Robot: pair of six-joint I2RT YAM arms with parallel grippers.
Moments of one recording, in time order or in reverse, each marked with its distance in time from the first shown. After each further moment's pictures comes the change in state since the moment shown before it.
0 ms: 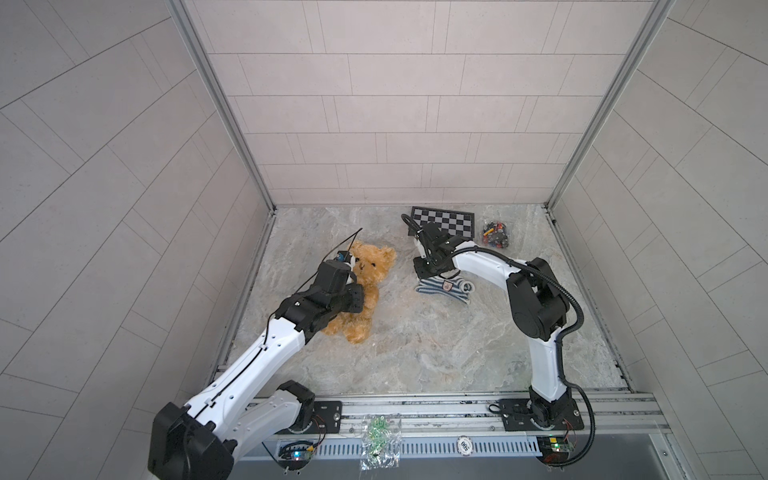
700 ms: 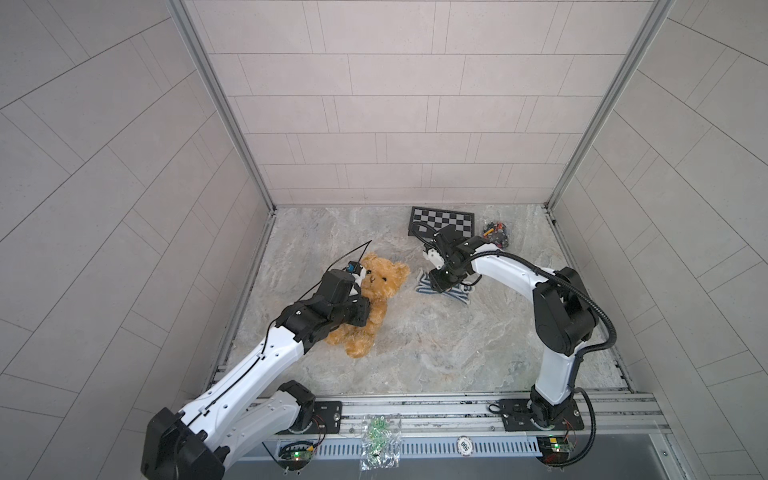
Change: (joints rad) left arm -0.064 -0.051 -0.051 -0.016 0.087 0.025; right arm -0.035 -0.181 -0.158 -0.188 -0.089 -0.278
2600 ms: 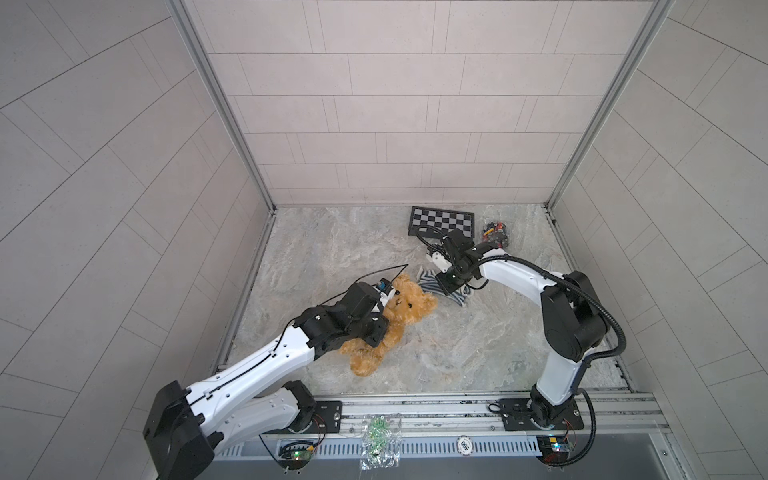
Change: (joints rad) left arm -0.274 0.084 0.013 -0.029 -0.055 0.143; right arm -0.030 -0.096 -0.149 0.135 -0.027 -0.100
